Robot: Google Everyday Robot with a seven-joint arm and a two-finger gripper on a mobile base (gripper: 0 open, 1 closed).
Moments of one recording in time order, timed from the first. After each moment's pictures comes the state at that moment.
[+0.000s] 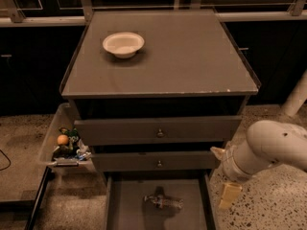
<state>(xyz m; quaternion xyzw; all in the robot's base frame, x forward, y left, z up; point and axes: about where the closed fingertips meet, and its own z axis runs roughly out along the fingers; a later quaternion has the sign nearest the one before) 0.427 -0.214 0.605 -0.65 0.74 0.07 0.15</state>
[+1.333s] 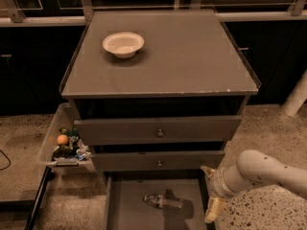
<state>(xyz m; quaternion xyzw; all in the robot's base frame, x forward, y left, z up) 0.439 -0.210 0.456 -0.64 0.73 0.14 0.19</state>
